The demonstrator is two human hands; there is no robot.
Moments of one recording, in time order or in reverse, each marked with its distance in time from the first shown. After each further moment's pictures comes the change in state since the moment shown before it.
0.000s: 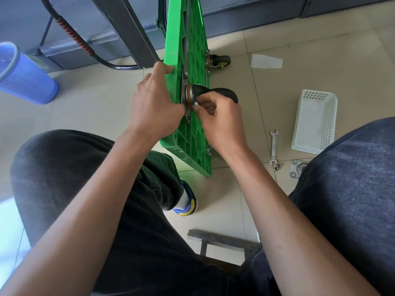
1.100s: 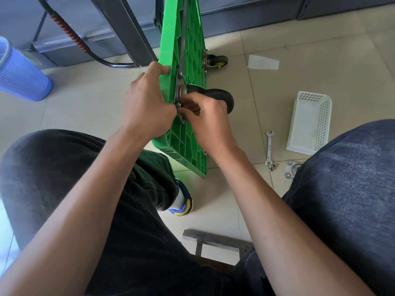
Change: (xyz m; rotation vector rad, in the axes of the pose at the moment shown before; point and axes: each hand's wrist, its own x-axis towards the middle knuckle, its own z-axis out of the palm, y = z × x) left_hand 0.000 -0.003 -0.004 -0.006 0.007 -0.014; right_hand 0.004 0.003 0.015 0.064 -0.059 -0.184
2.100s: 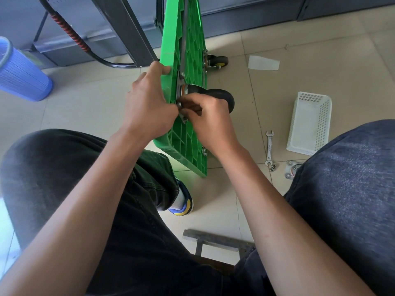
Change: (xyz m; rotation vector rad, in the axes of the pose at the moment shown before) left_hand 0.002 -0.004 0.002 0.006 0.001 0.007; right_hand 0.002 0.004 -0.003 0.005 -0.044 -0.006
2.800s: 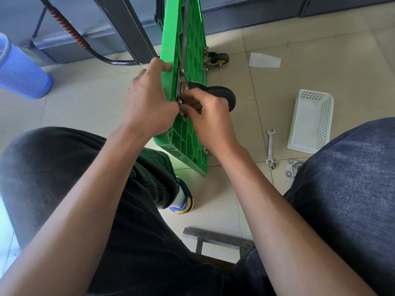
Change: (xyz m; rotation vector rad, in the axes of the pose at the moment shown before) left_hand 0.000 0.001 -0.001 0.015 -0.007 0.005; right_hand -0.002 -0.002 0.004 0.004 0.037 -0.024
